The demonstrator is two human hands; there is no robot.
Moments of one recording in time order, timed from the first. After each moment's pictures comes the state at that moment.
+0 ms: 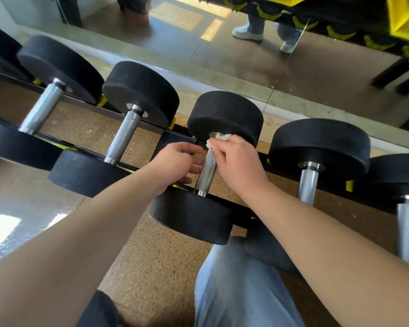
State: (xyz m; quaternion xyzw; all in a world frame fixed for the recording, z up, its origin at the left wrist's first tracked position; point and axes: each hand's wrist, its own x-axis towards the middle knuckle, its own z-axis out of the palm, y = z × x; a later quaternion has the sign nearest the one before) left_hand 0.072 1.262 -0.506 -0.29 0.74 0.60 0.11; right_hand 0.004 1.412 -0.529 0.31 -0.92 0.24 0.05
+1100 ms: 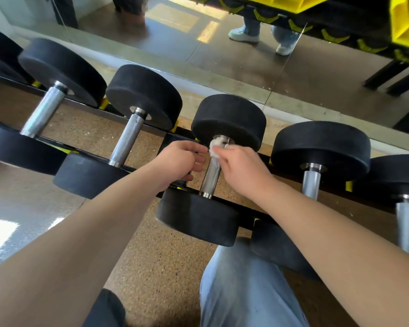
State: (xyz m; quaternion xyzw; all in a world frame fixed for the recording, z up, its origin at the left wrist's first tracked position) left_hand 0.068 1.250 -0.499 -0.27 0.75 0.60 0.13; right_hand 0.006 1.413 -0.513 0.38 -0.91 0.14 -0.03
